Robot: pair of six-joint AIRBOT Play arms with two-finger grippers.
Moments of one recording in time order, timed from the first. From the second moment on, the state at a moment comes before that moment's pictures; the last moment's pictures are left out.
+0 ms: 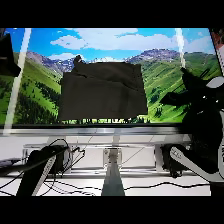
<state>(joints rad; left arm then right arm) -0.04 -0.45 0.96 1.20 -0.53 -1.22 -0.31 -1.13 0.72 -0.95 1.33 1.08</state>
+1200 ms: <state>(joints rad) 0.41 -1.16 0.82 1.20 -1.27 -1.16 -0.31 -1.33 0.38 -0.54 1.07 0.95</state>
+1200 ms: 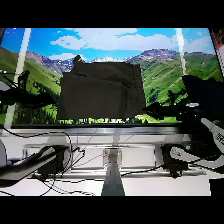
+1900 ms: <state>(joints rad) 0.58 -1.21 0.67 1.18 -1.20 -1.08 -0.18 -1.33 0.38 -0.46 1.01 0.80</state>
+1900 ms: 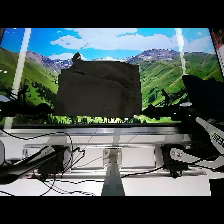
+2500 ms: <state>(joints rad) 0.59 -1.38 0.64 0.94 -1.14 -0.99 -0.17 -1.33 0.38 -0.44 1.03 0.78</state>
